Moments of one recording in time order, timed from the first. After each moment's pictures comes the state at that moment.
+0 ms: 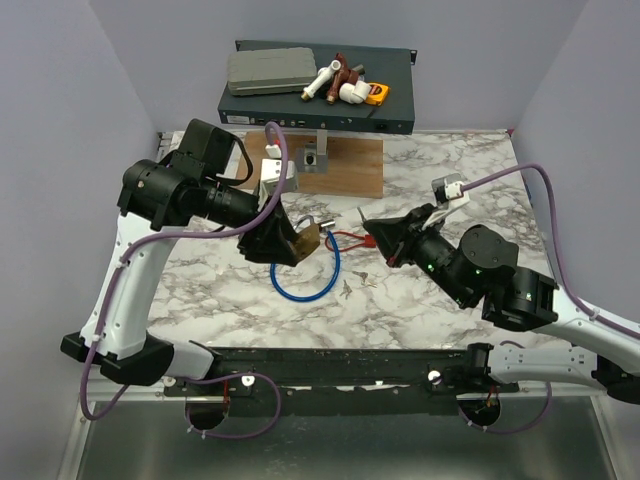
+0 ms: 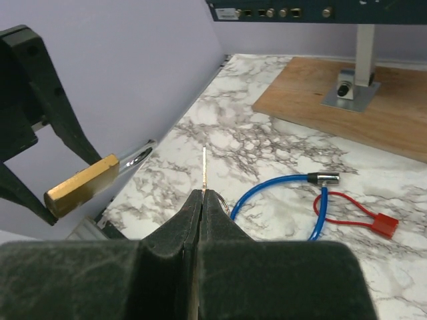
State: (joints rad) left arm -0.45 1.38 1.98 -1.57 1.01 0.55; right arm 1.23 0.91 1.15 -0.27 0.58 0.40
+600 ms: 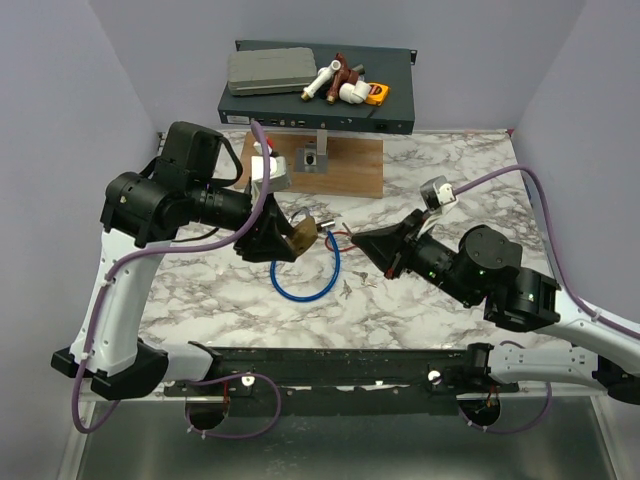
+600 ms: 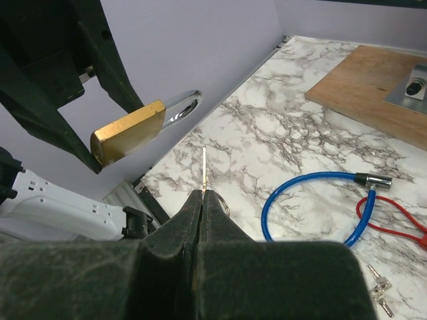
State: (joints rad) left arm -0.45 1.31 1.97 -1.47 0.97 0.43; right arm 1.23 0.90 1.15 -0.25 0.35 0.39
